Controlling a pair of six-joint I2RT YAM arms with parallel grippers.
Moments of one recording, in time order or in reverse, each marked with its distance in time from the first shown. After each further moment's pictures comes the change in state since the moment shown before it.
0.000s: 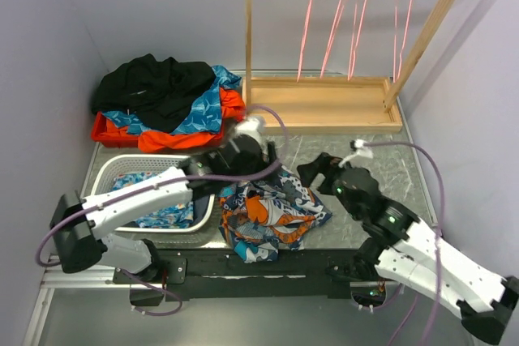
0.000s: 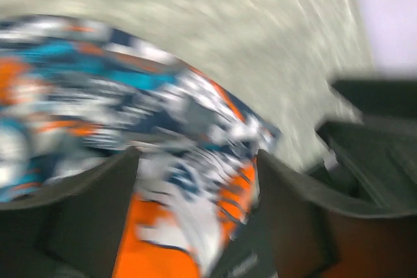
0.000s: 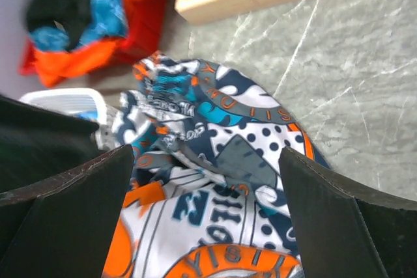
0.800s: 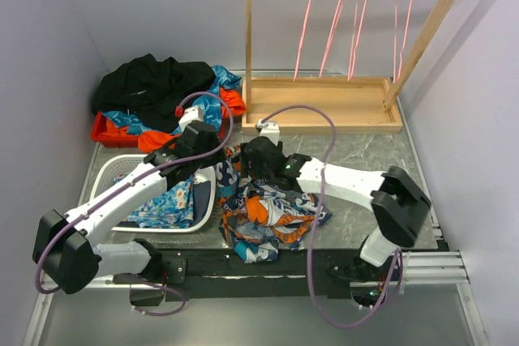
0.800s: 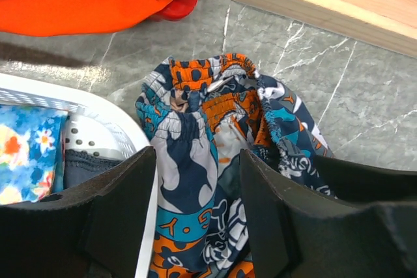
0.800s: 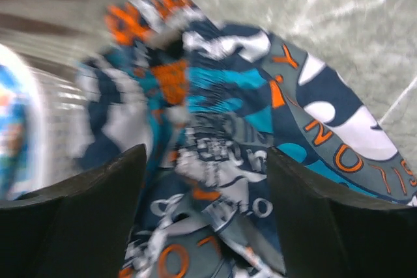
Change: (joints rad) left arm 0.415 -0.154 -0.175 -0.124 -0.121 -0.075; right arm 0.117 1.003 0.460 0.165 -0.048 -0.084
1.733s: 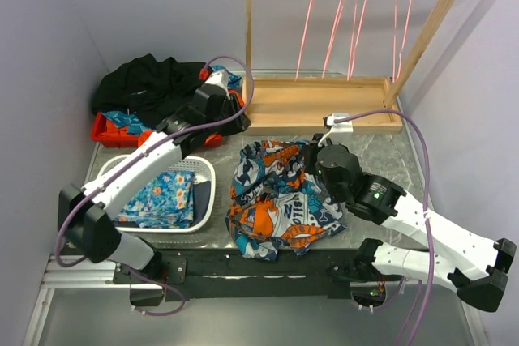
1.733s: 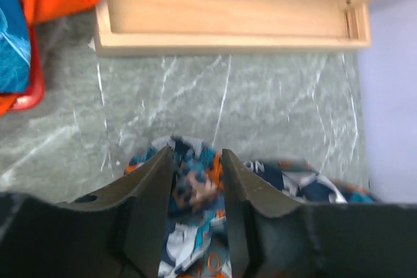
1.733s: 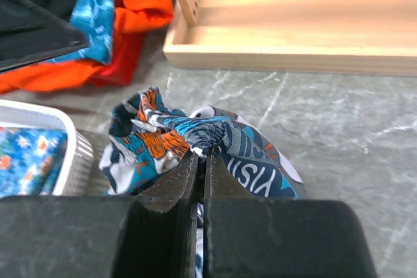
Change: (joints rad) left arm 0.011 0.246 0.397 0.037 0.241 0.108; right arm 0.003 -0.676 -0.138 -0.171 0.274 -0.204
